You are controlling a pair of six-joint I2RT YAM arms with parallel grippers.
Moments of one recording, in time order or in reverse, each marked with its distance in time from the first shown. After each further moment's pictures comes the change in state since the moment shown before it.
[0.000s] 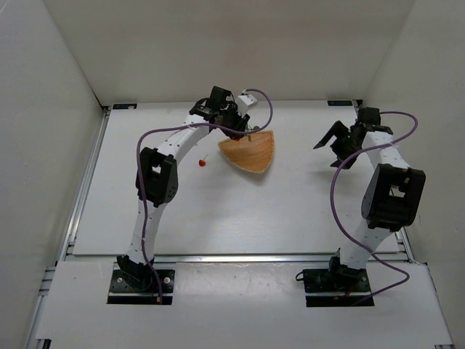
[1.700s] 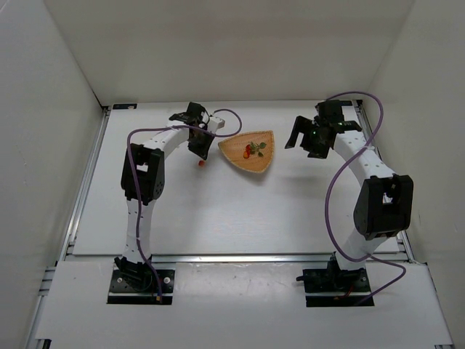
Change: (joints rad) left arm 0.151 -0.050 -0.298 -0.137 -0.104 -0.063; right arm 0.323 -0.097 0.015 0.035 0.157 -0.129
